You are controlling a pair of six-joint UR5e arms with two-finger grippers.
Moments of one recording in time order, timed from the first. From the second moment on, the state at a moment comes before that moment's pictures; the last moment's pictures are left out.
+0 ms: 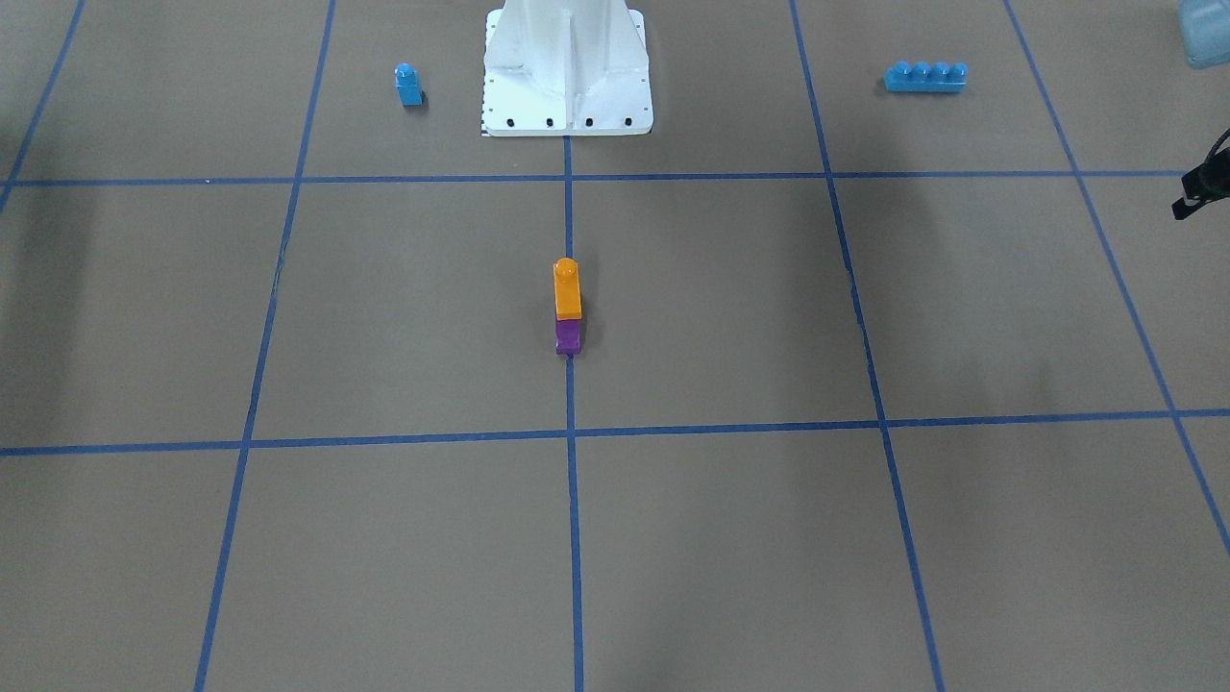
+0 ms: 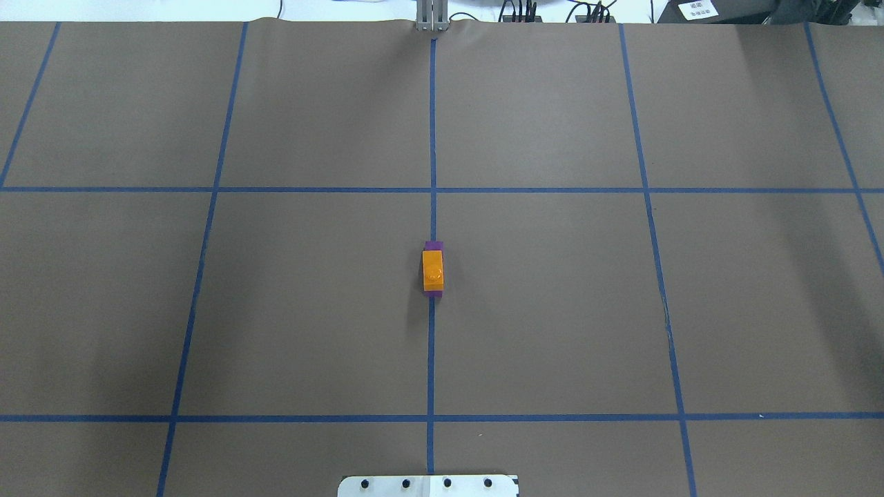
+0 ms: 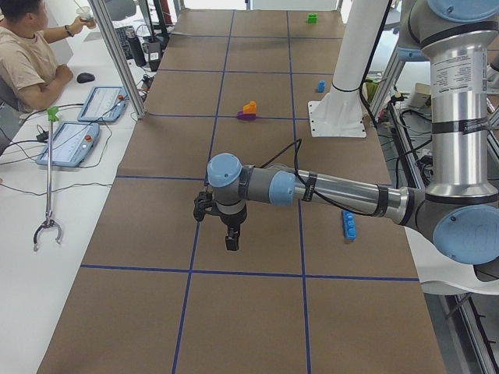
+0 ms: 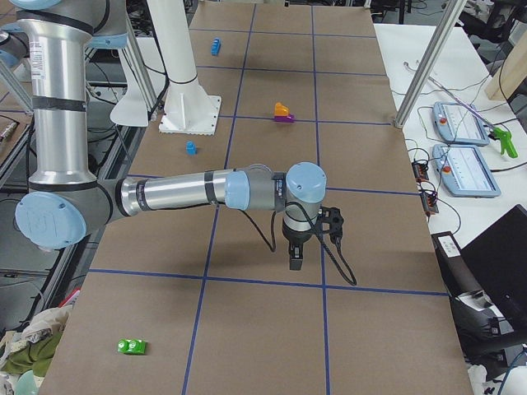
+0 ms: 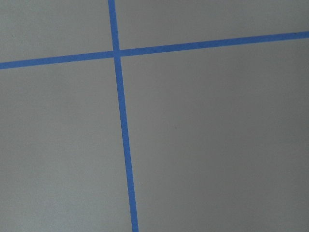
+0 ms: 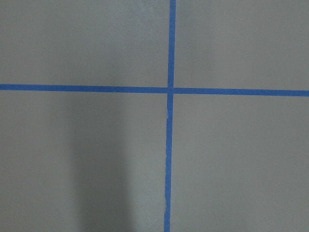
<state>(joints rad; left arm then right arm) -1.40 -1.44 -1.85 -1.51 -2.33 -0.09 1.57 -1.60 1.77 -1.73 2.32 0.01</state>
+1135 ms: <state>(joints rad) -1.45 -1.45 -1.82 -1.51 -2.33 -0.09 1.56 -1.60 1.77 -1.72 2.32 0.01</state>
